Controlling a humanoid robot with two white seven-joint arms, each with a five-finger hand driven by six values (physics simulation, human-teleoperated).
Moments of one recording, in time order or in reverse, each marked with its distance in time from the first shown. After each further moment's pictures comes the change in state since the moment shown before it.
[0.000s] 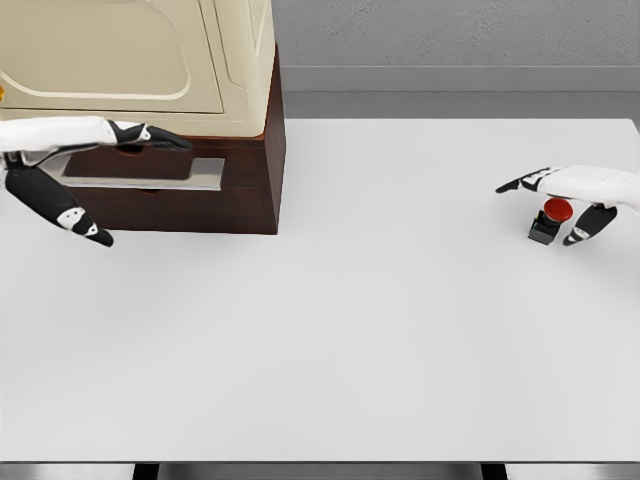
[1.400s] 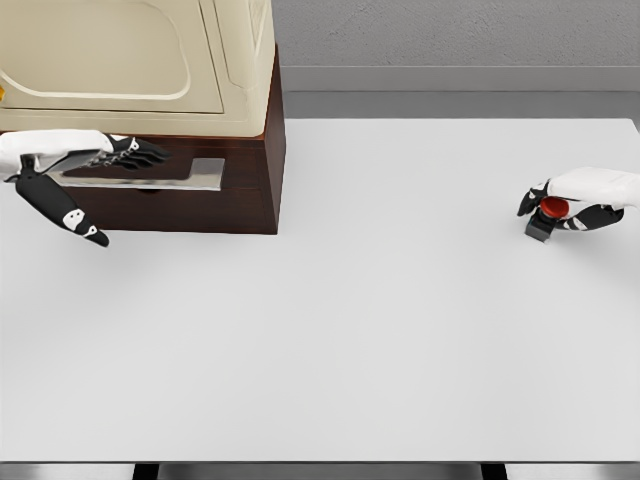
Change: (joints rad) left arm 0.035 -0.037 0.009 0.042 -0.027 0.349 0.009; right arm 0.002 -0.010 0.000 0.014 0.019 -0.005 0.000
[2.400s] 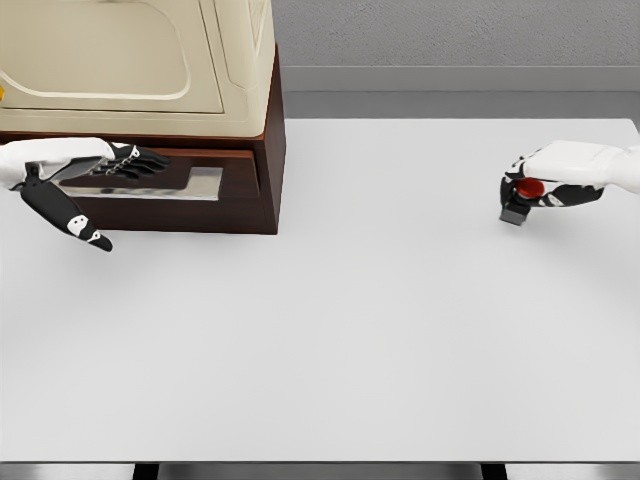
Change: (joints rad) left arm 0.097 -0.017 0.078 0.020 -0.007 -0.002 -0.002; right arm -0.044 -0.006 -0.002 -0.153 0.002 -0.036 0.000
